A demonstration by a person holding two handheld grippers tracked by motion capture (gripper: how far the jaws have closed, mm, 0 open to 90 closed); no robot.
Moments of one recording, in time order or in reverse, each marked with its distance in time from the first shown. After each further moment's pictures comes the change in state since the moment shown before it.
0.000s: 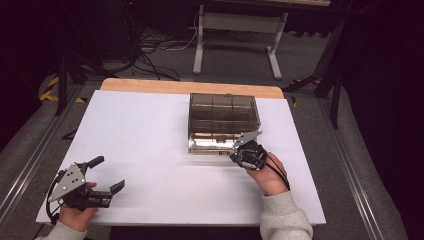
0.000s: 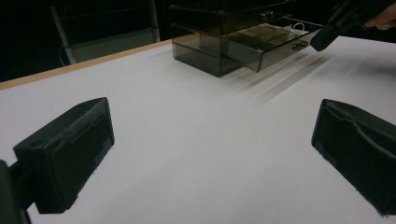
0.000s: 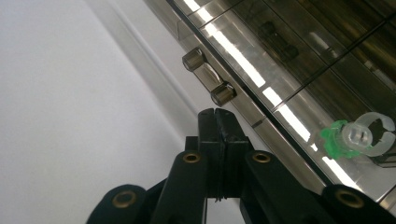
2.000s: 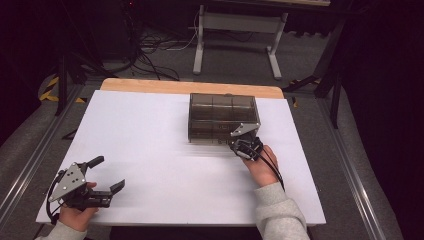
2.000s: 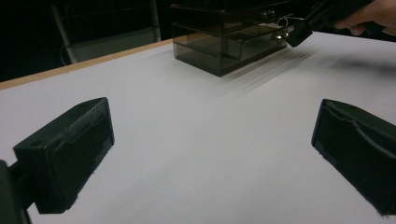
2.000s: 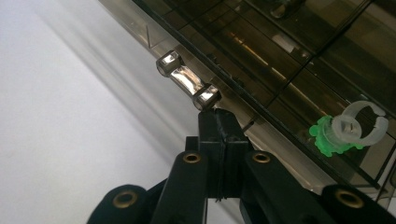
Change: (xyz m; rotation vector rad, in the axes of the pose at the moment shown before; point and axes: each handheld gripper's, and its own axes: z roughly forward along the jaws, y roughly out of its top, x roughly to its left) left arm 0.000 0.000 0.000 0.002 0.005 0.002; right arm -0.020 0.013 0.023 -0.069 -0.117 0.080
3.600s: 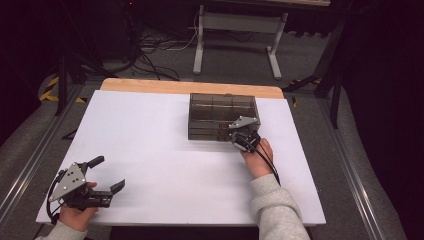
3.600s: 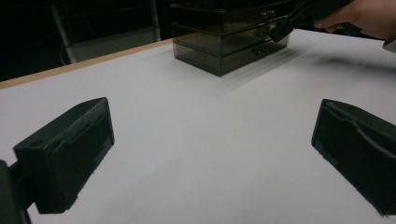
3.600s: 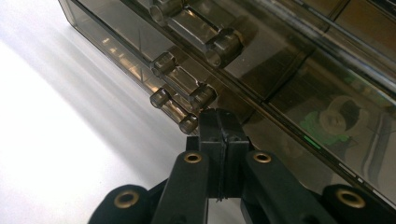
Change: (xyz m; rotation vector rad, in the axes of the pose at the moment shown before) left arm 0.000 0.000 0.001 -0.002 -0.001 -0.003; right arm -0.013 0.013 0.018 -0.039 -0.101 0.014
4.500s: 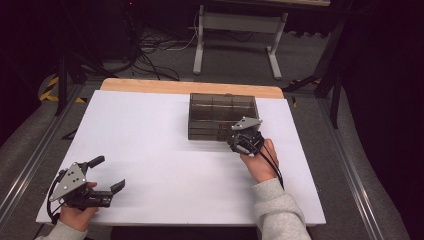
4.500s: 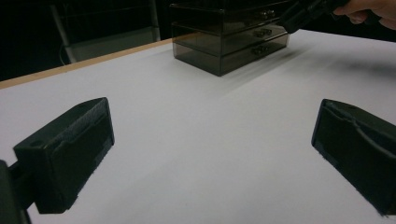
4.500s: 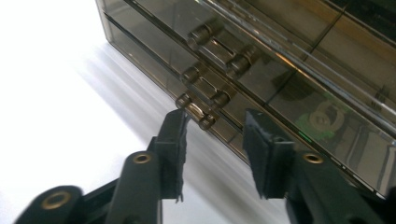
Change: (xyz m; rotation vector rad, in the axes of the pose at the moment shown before) left arm 0.000 0.000 0.001 0.002 -0.002 -0.001; right arm 0.008 0.004 -0.032 -0.038 0.027 -0.002
